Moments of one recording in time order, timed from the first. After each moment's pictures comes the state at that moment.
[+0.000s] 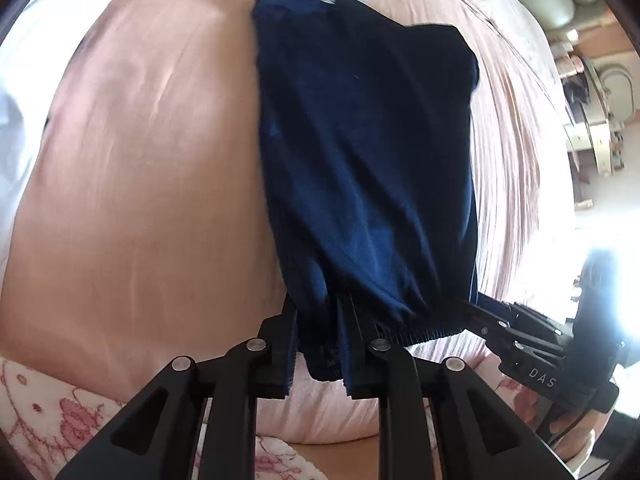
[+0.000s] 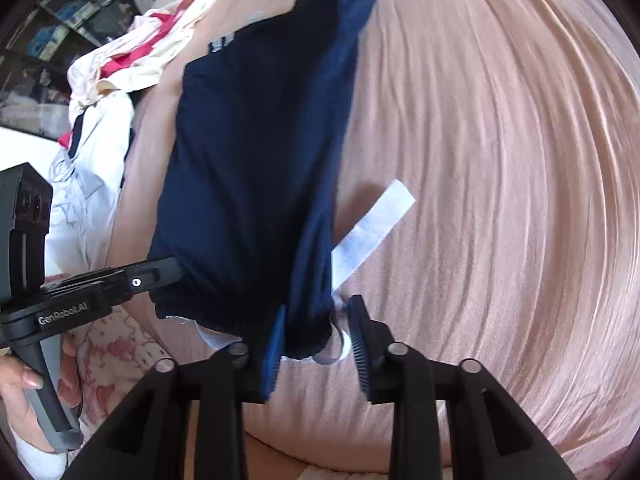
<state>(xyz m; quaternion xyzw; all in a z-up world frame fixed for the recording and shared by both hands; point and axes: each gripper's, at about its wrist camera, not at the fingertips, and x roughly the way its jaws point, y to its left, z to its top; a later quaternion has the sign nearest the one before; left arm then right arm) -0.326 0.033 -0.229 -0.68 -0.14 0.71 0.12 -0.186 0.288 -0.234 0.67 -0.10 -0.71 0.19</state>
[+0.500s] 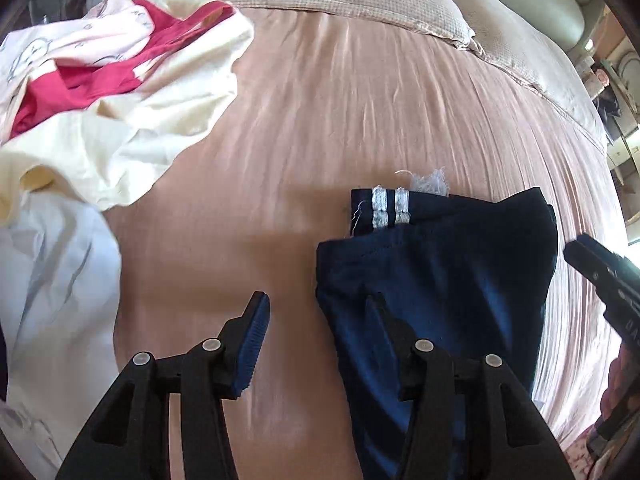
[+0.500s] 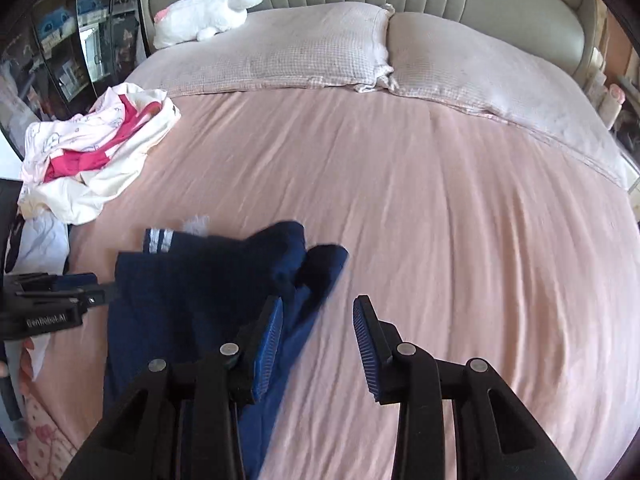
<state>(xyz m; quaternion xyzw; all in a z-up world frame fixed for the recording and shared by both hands) -0.426 0.013 -0.234 -0.60 -0.02 0.80 0.08 -0.324 0.295 -0.169 0.51 0.03 -0.85 0.14</state>
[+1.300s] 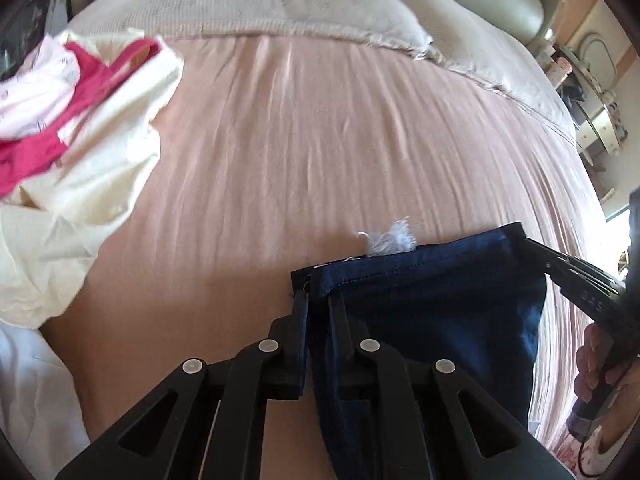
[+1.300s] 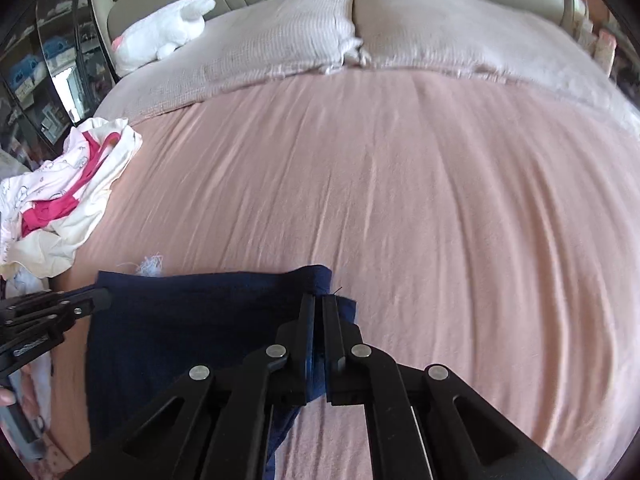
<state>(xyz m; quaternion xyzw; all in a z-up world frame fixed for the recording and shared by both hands) -0.417 0.029 -0.210 -0.55 -0.02 0.82 0.14 -0.364 0.317 -0.218 0.51 -0.07 -0.85 0.12</state>
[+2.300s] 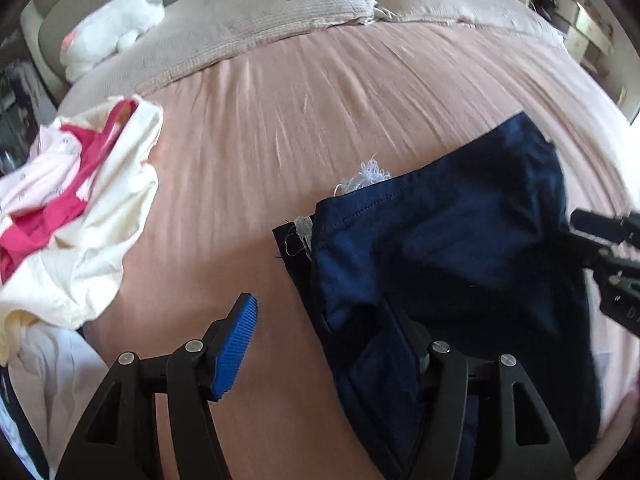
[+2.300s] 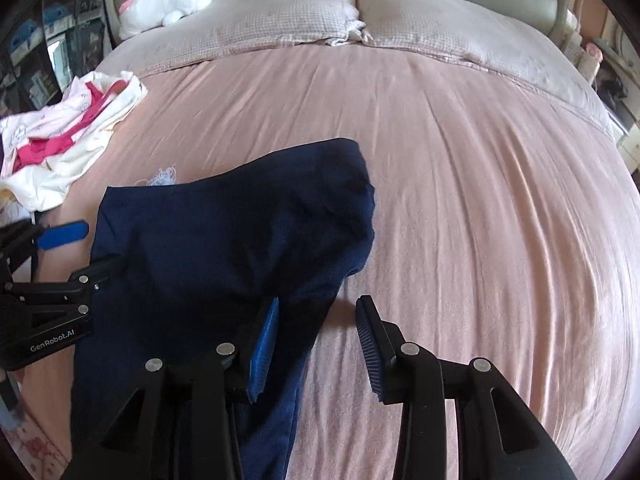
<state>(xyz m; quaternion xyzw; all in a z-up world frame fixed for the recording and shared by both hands) -0.374 0.055 -0.189 -0.54 0.12 0.82 0.15 -0.303 0.302 -0.210 0.53 0.00 -0.84 0.08</state>
